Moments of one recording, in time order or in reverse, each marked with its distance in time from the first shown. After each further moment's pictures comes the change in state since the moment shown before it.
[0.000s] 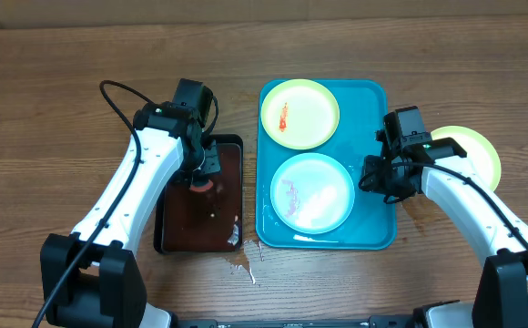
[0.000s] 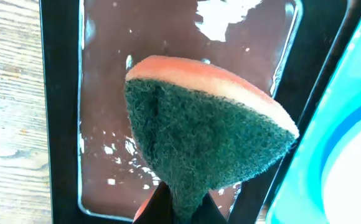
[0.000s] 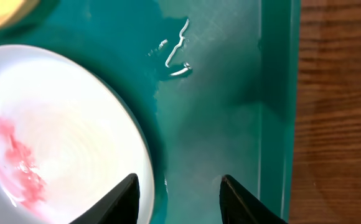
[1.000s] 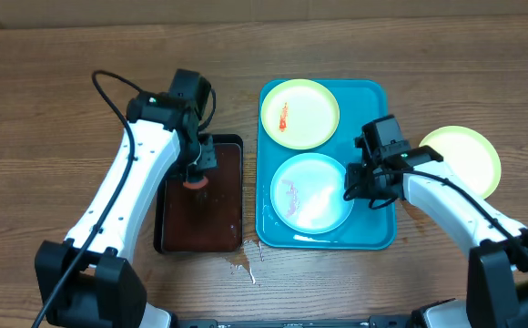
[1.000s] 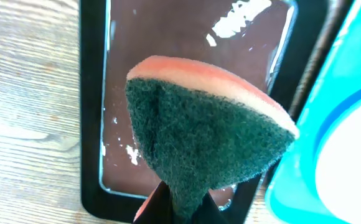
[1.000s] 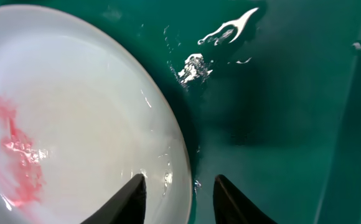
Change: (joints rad) left arm 0.000 0.000 0.135 -0.150 -0.025 0.008; right arm 0.093 0.050 -0.069 0.134 -0.018 -0.027
